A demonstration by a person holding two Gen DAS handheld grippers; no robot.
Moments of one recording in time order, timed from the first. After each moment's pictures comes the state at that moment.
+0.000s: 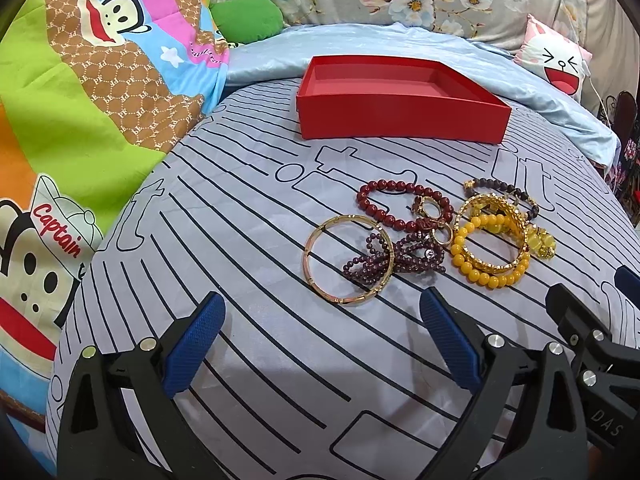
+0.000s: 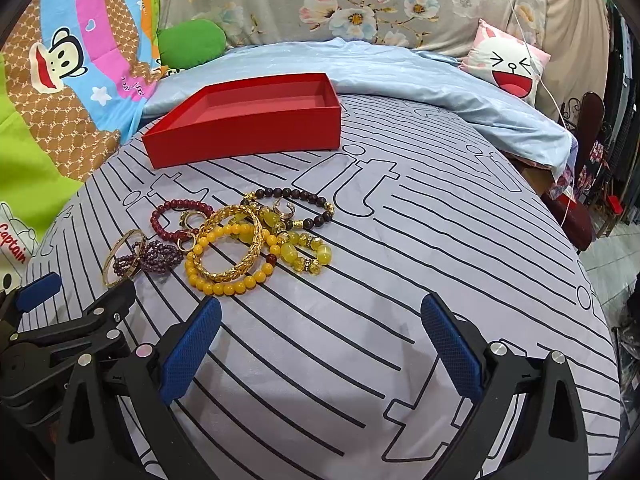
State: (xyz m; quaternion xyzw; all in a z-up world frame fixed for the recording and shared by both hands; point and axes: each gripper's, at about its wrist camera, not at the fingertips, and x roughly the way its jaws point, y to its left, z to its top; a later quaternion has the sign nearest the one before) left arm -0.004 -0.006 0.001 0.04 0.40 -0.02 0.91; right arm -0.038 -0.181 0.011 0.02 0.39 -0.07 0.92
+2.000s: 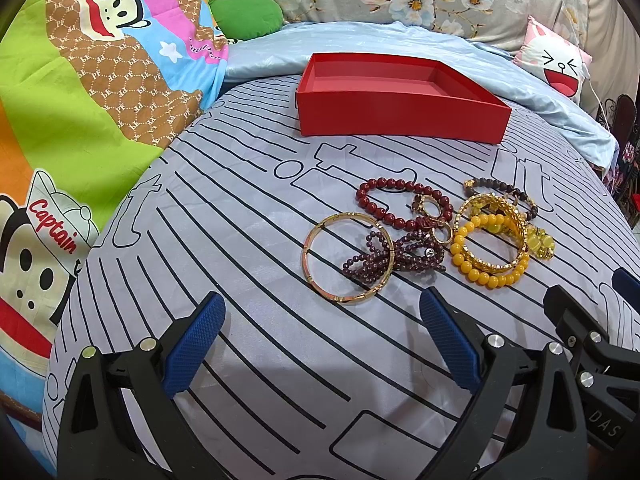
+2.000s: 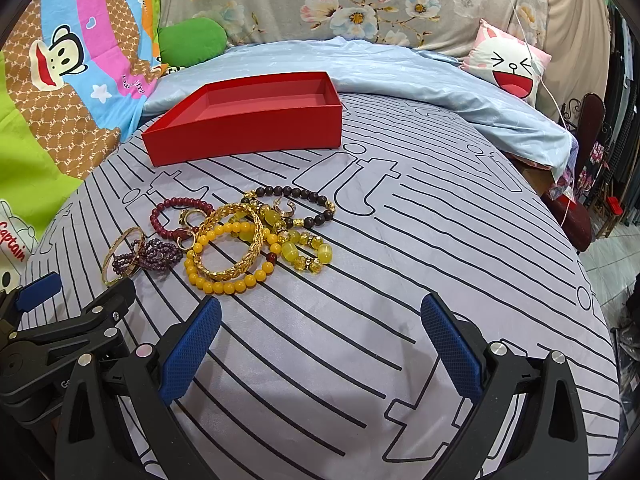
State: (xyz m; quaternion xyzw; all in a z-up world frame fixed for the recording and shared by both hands) left arm -0.002 -0.004 -0.002 0.03 0.41 -0.02 0.91; right arm -0.038 -0.180 0.010 0.02 0.39 -0.07 0.92
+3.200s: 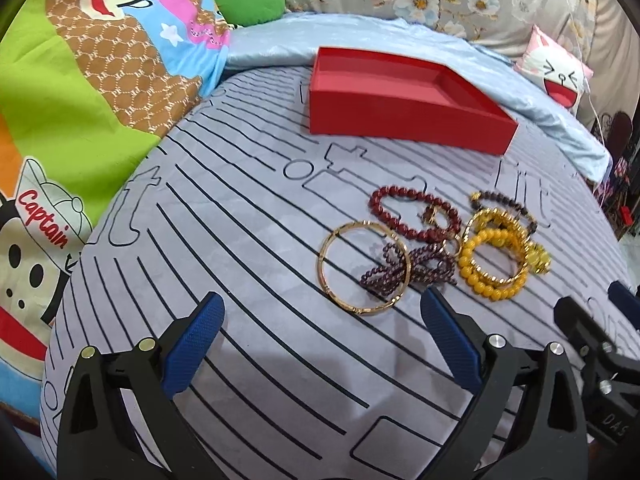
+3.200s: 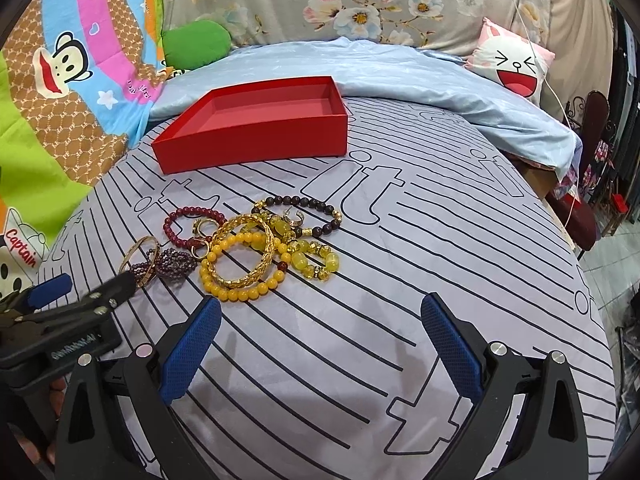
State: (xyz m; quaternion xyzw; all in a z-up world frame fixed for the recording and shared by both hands) left arm 0.012 0.017 0.004 0.00 0.43 -0.04 0.90; right arm -0.038 -0.179 0.023 0.02 0.39 -0.06 0.92
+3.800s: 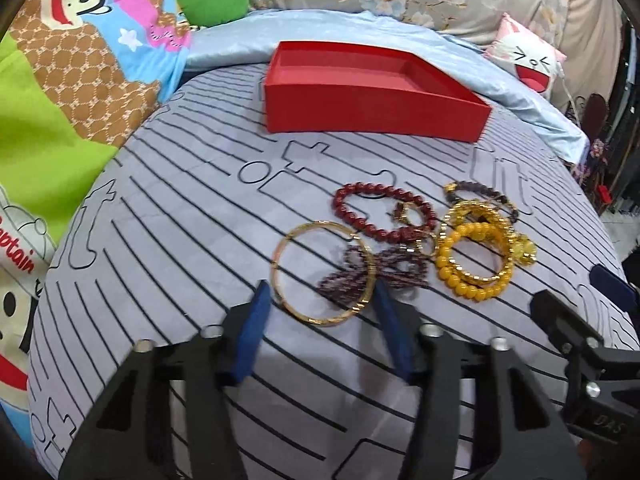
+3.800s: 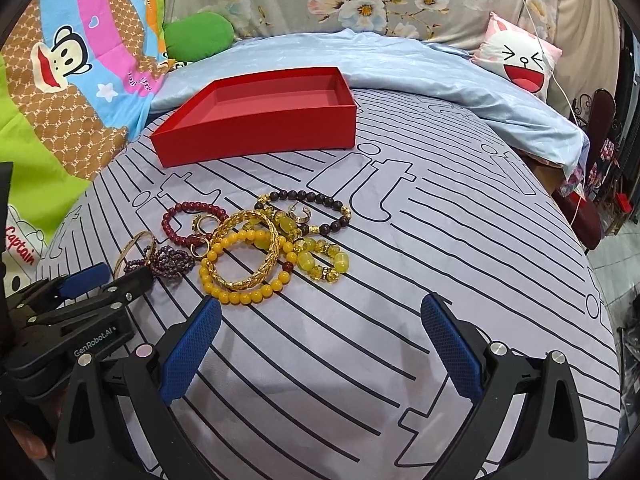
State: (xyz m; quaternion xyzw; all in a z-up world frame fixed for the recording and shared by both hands) left arm 0.022 0.005 -0.003 0.01 0.43 -0.10 0.90; right arm -0.027 -0.176 0.016 0.02 0.40 -0.05 0.91
